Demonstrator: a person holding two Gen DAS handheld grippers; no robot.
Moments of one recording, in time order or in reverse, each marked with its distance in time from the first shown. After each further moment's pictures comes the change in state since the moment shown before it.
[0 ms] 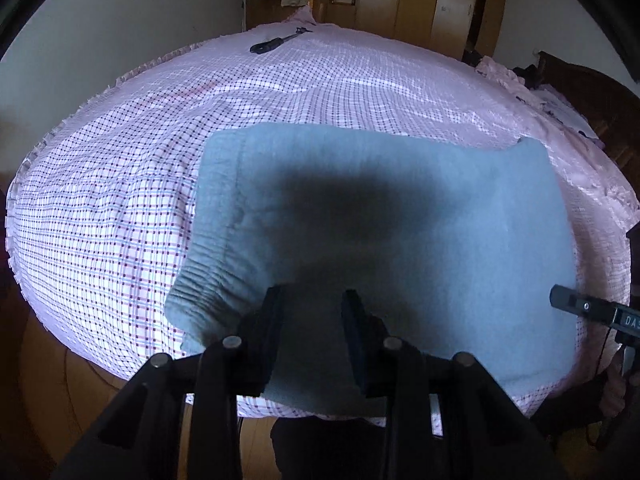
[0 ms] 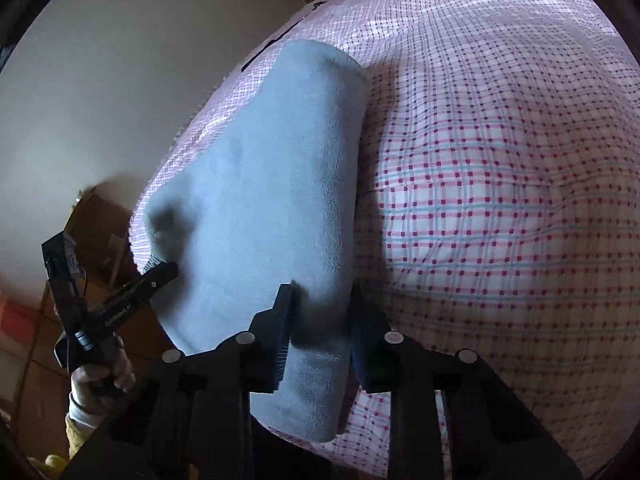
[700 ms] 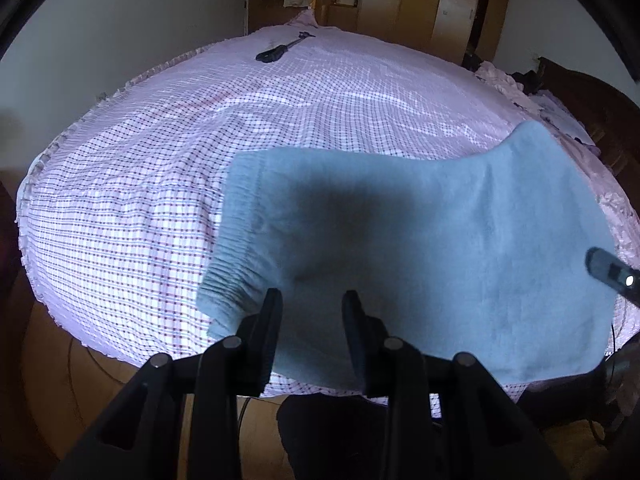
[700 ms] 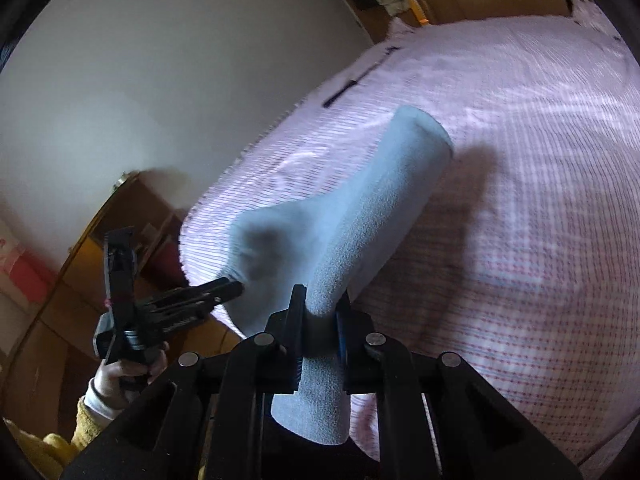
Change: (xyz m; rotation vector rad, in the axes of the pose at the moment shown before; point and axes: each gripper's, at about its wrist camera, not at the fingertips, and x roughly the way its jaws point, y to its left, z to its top) left arm -0.036 0.005 0.004 -0.019 0.003 -0.001; right arm -0.047 0.088 0.023 -0.210 -0.111 0.107
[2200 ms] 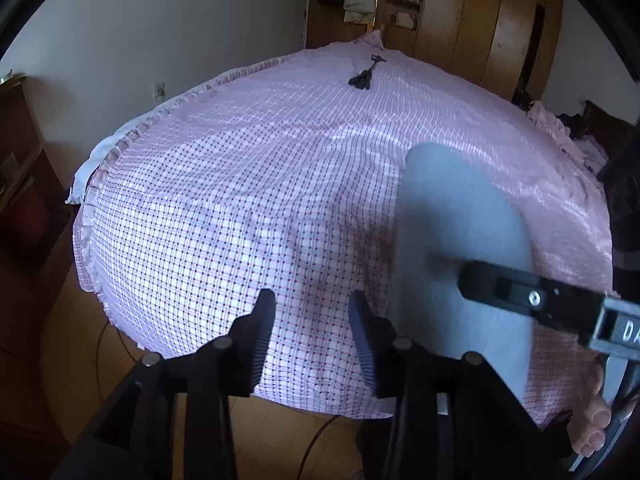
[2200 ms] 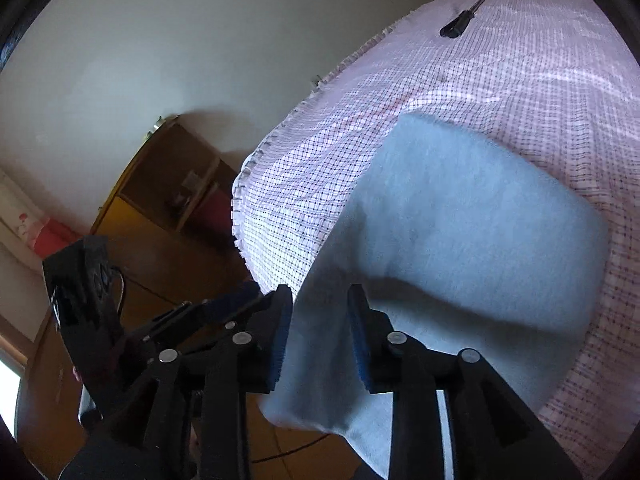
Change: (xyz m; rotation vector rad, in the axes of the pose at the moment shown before) left arm -0.029 0.101 0.019 -0.141 -0.060 0.106; right arm 0.176 0.104 0.038 -0.042 0.234 0.169
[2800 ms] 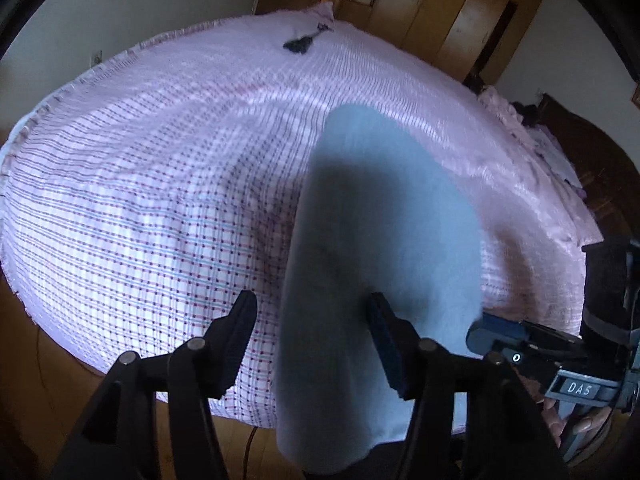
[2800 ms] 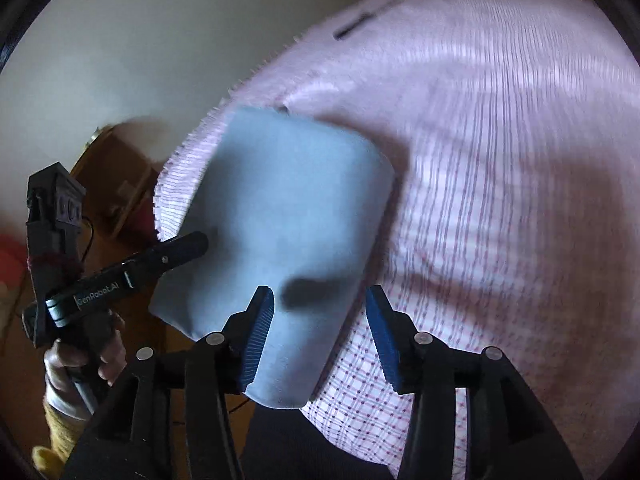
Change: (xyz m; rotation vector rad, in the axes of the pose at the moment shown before) left arm 0.051 -0.033 0.011 0.016 0.140 -0.237; right arm -0.043 -0.078 -0.042 0.115 0.012 -0.216
